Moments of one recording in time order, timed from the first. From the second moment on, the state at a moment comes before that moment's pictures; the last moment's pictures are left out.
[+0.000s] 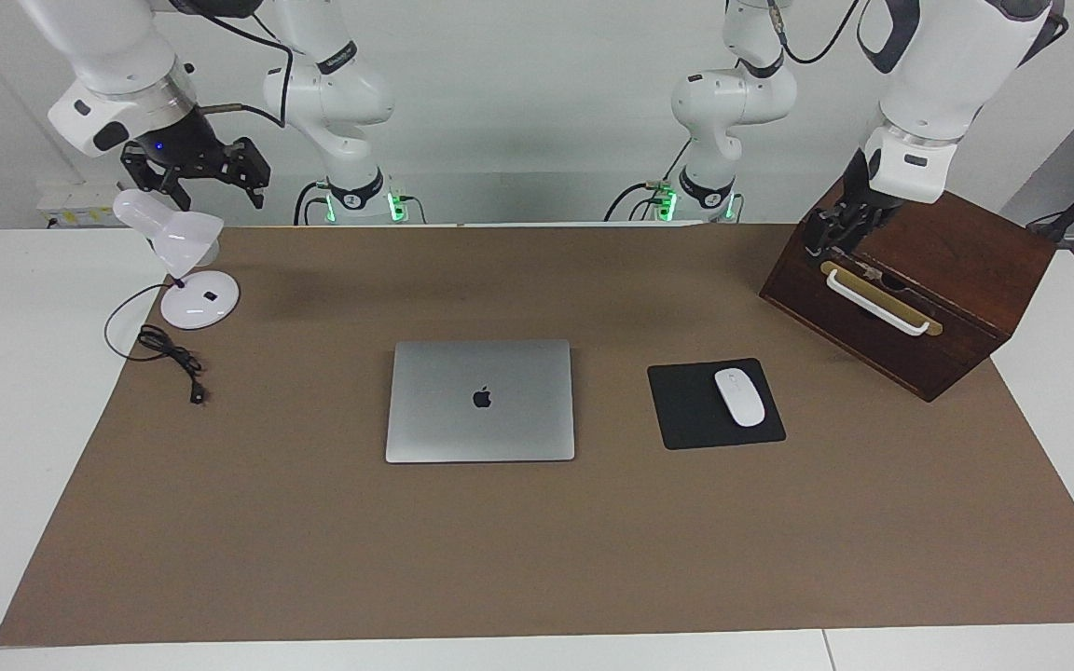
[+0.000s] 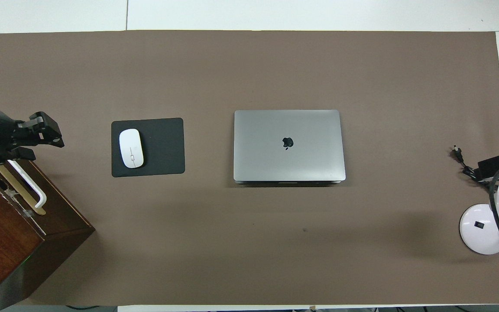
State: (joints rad) left arm 0.03 -0.09 -0.15 -1.73 -0.04 1.63 -0.50; right arm -0.07 -0.13 0.03 -1.65 -0.02 1.41 -0.08
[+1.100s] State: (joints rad) left arm -0.03 -0.21 -0.16 -2.12 -0.44 1.96 -0.99; right arm -0.03 0.05 -0.01 -1.69 0.19 2.09 -0.11
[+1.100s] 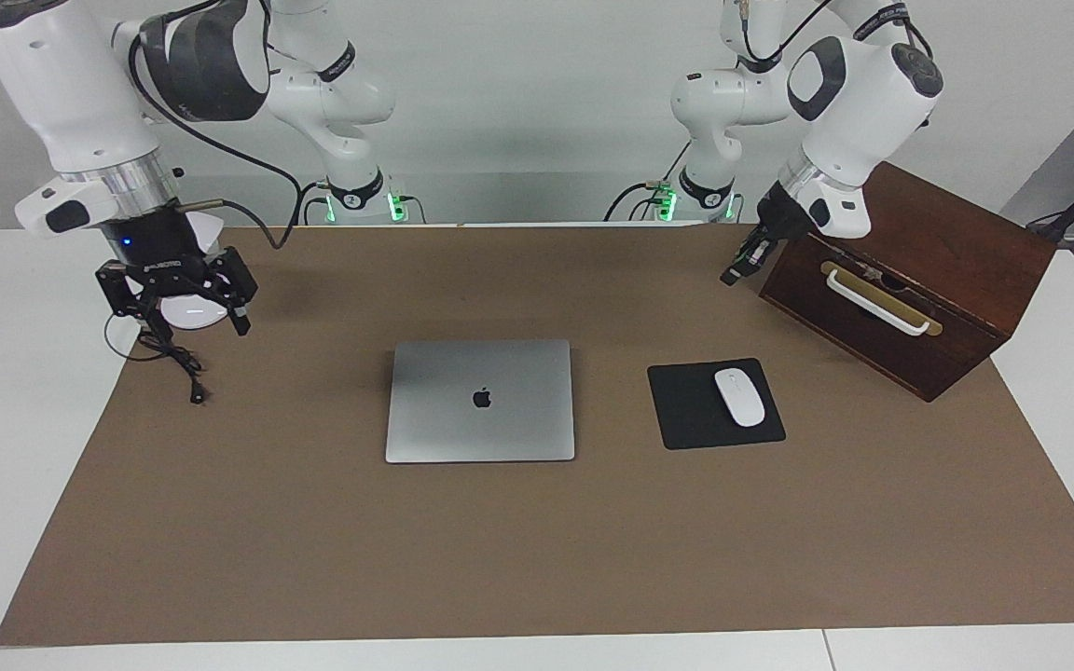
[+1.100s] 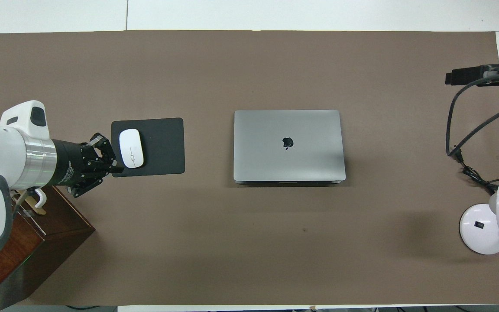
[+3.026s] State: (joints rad) left arm -0.38 -0.02 -0.16 -2.43 -1.61 2.62 -1.18; right arm 0.20 -0.09 0.27 -2.34 0.64 2.93 0.66
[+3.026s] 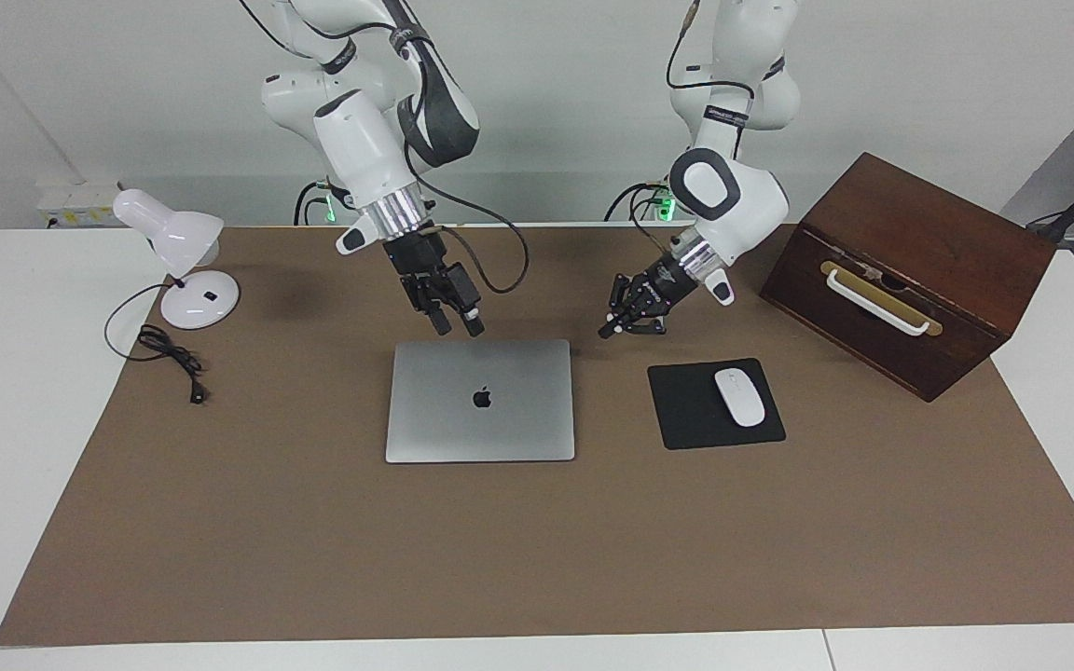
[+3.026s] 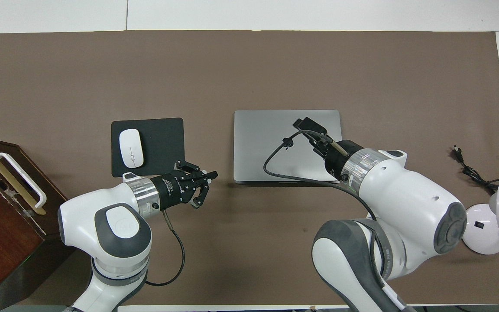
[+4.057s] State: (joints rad) left arm -0.46 0.08 -0.16 -2.44 -1.96 2.65 -0.78; right arm 0.23 -0.02 0.31 -2.37 0.83 3.03 0.69
